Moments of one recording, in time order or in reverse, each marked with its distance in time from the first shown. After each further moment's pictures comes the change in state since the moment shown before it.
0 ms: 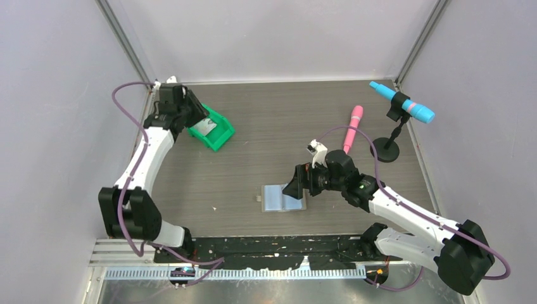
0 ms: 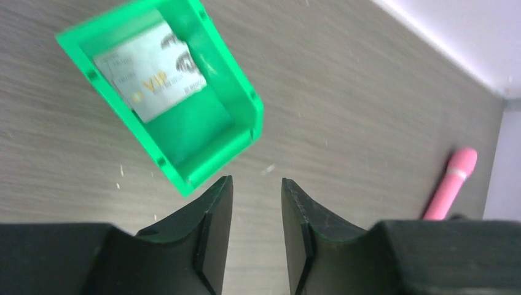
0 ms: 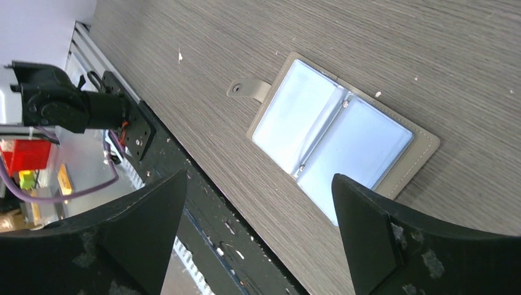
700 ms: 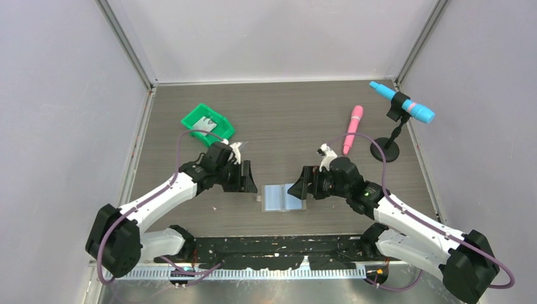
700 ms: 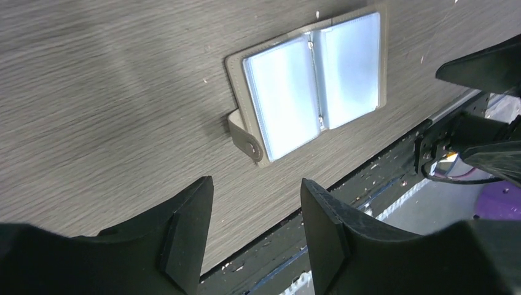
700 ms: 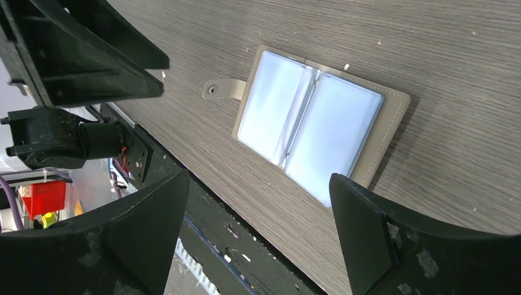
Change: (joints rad) left arm -0.483 -0.312 -0.580 -0.024 0.302 0.058; right arm 0.000 -0.085 -0.084 -0.018 0.110 0.175
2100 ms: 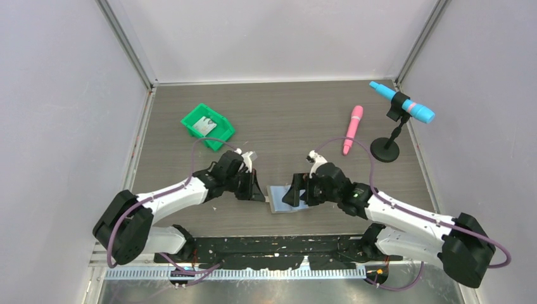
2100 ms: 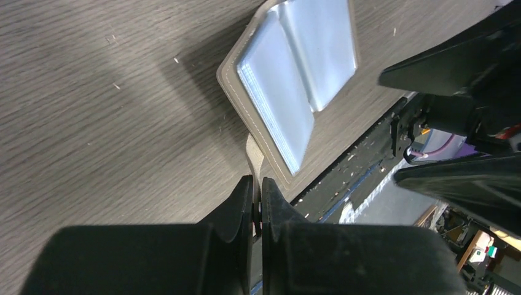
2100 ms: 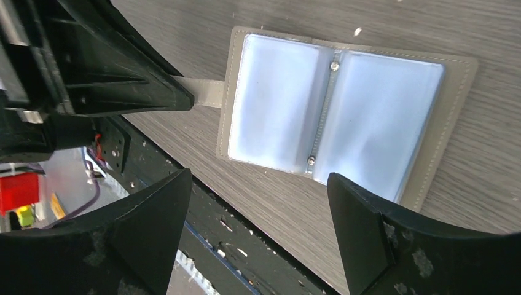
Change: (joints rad) left arm -0.135 0.140 -0.117 0.306 0.087 -0.113; right arm 0.124 0.066 0.001 -0.003 0.106 0.050
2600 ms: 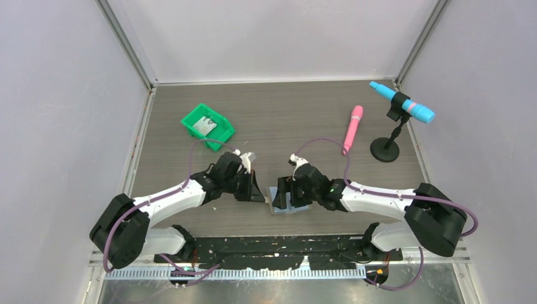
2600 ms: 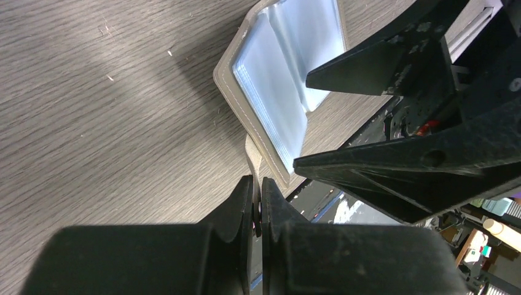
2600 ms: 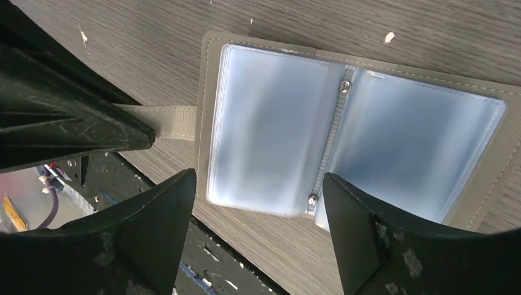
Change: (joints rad) left arm -0.007 -0.055 -0.028 0.012 0.004 -0.022; right arm 0.114 0.326 0.085 0.111 0.064 -0.006
